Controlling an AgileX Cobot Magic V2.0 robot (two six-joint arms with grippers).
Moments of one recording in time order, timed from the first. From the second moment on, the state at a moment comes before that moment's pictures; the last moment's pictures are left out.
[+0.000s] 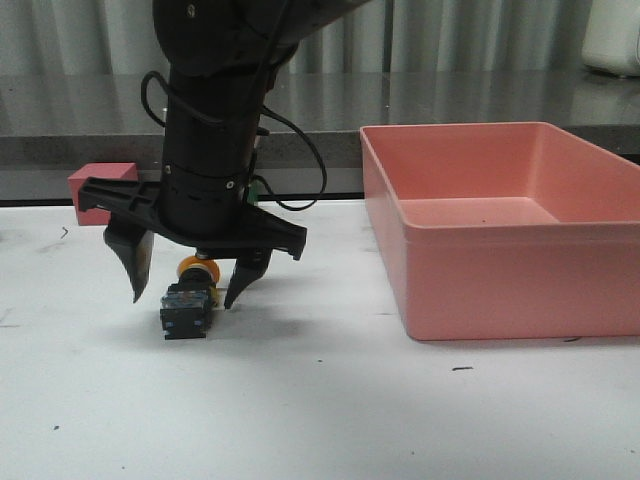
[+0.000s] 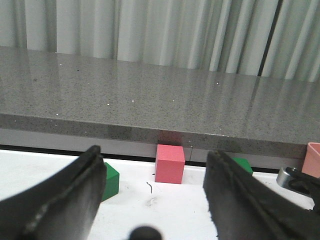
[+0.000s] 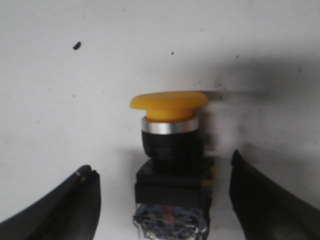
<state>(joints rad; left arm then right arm) 0.00 0.35 -0.38 -0.03 0.13 -0.08 0.80 2.24 -1.83 -0.04 0.75 0.91</state>
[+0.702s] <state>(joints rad) 0.00 0.35 -0.38 -0.03 0.13 -0.08 0.80 1.98 -1.83 -0.16 0.79 0.73</state>
